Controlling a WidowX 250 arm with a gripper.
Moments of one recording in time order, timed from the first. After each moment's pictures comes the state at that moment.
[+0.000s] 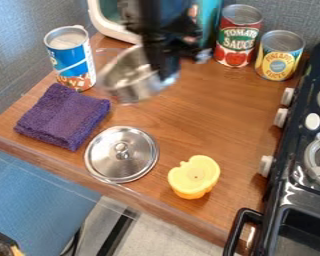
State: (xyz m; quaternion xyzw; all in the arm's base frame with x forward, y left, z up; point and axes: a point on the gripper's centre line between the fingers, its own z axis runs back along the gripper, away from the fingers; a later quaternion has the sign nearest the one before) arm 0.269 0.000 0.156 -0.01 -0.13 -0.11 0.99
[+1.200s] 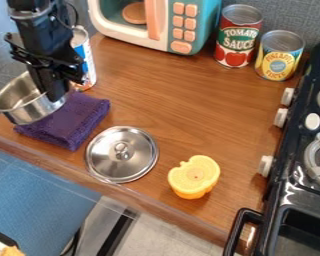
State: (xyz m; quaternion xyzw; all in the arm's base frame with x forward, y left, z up) arm 0.239 0.115 0.106 0.04 -0.06 0.00 1.00
